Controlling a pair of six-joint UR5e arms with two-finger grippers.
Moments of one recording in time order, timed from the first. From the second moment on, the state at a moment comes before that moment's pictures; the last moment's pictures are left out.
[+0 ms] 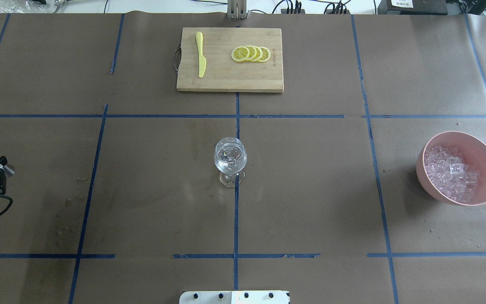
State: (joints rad) left arm -0.27 -1.13 -1.81 -2.85 -0.74 -1.05; right arm 1.41 -1.68 1.85 -1.41 2.45 0.28
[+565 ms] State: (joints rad) left arm -0.25 -1.22 -1.75 -2.85 -0.64 -1.13; right arm 1.41 -1.68 1.85 -1.40 2.45 0.28
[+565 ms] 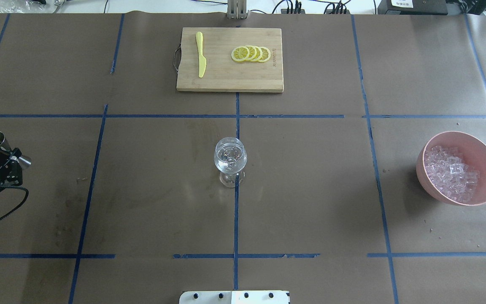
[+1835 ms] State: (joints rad) left arm -0.17 -1.30 -1.60 -2.99 -0.62 -1.23; right arm 1.41 -1.68 1.85 -1.40 2.45 0.28
